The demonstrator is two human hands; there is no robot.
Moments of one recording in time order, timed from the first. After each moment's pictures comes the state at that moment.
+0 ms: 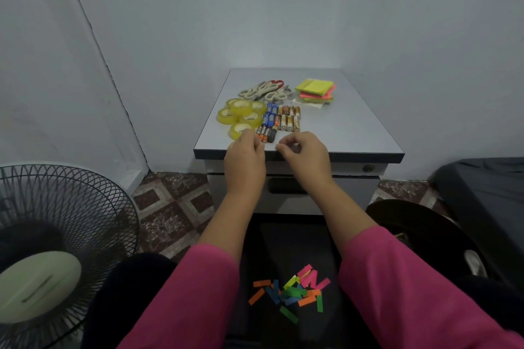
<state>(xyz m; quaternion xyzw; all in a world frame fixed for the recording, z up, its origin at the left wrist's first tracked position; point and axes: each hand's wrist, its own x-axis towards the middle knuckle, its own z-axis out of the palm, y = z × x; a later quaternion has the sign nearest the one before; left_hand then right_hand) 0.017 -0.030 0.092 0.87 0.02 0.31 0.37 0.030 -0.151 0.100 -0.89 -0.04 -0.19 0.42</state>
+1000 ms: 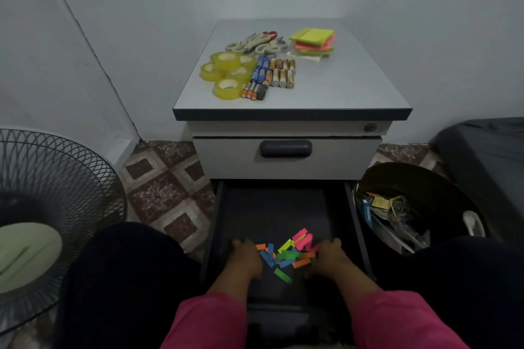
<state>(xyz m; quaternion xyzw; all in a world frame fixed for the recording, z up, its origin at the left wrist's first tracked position) -0.070 -0.032 -0.130 0.92 0.11 -0.32 0.18 -0.071 -0.227 -0.137 -0.93 0.11 0.32 0.17</state>
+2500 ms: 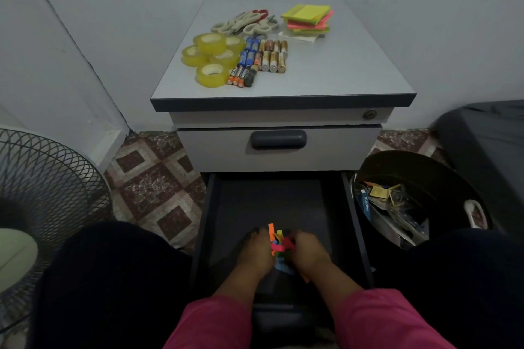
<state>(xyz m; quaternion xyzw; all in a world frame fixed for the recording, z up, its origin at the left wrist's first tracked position) -0.063 -0.060 -0.162 0.94 0.02 -0.22 0.24 -0.064 -0.195 -0.159 -0.92 0.07 0.25 0.30</state>
